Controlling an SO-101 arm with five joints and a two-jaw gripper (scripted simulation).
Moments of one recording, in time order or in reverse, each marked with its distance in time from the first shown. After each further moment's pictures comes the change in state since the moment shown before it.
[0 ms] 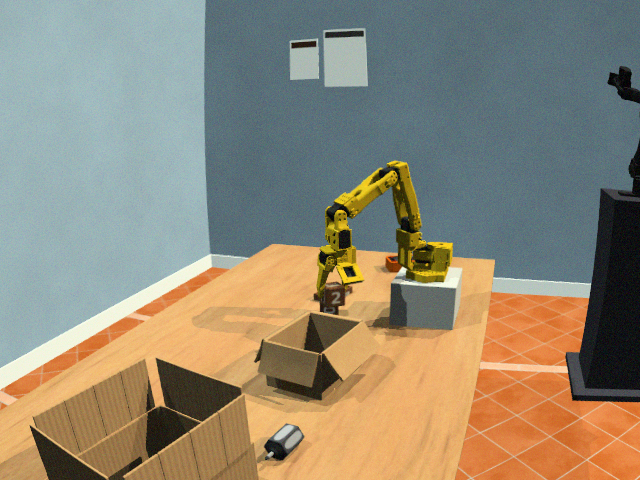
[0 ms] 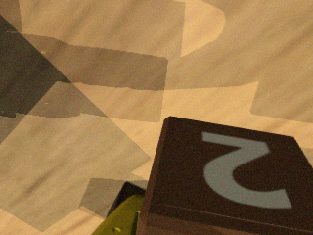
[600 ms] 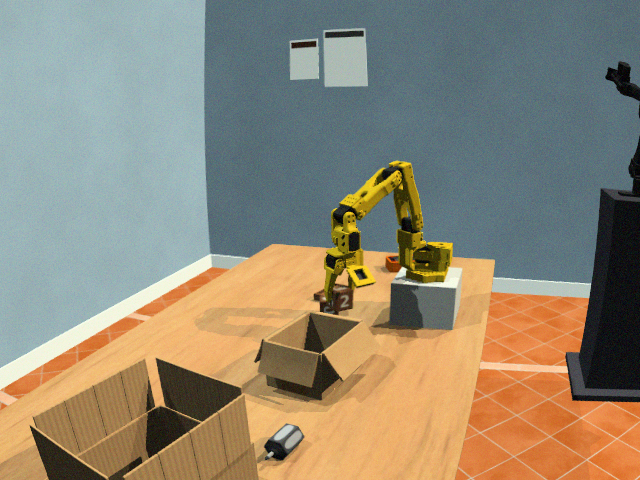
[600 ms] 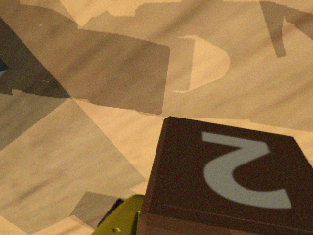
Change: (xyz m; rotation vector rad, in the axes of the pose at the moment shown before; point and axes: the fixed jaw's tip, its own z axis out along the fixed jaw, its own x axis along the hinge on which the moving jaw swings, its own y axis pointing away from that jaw) arm -0.021 0.006 0.000 -0.003 0.002 -0.114
